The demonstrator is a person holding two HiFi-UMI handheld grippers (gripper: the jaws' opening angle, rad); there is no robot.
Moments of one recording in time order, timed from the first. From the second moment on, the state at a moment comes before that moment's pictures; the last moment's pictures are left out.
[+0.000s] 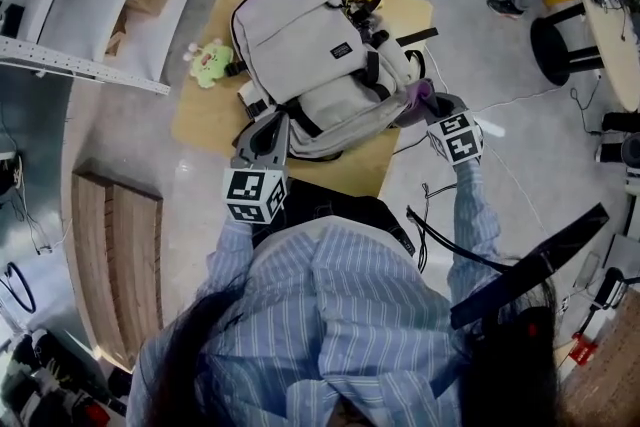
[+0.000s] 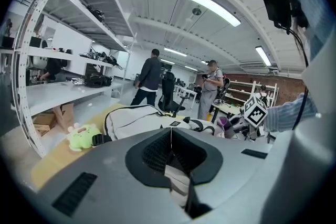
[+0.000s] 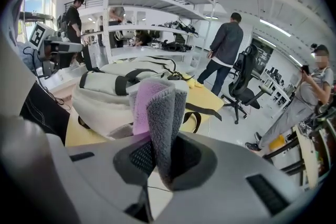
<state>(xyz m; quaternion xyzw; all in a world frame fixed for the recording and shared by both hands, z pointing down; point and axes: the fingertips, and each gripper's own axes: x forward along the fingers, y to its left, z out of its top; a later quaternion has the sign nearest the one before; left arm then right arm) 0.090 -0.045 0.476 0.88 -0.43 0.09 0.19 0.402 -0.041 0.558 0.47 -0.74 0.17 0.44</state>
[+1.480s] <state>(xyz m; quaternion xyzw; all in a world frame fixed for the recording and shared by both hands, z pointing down) -0.004 -0.145 0.491 0.88 -0.42 0.11 0.22 0.378 -0.244 0.552 0.45 -0.70 0.11 0.54</state>
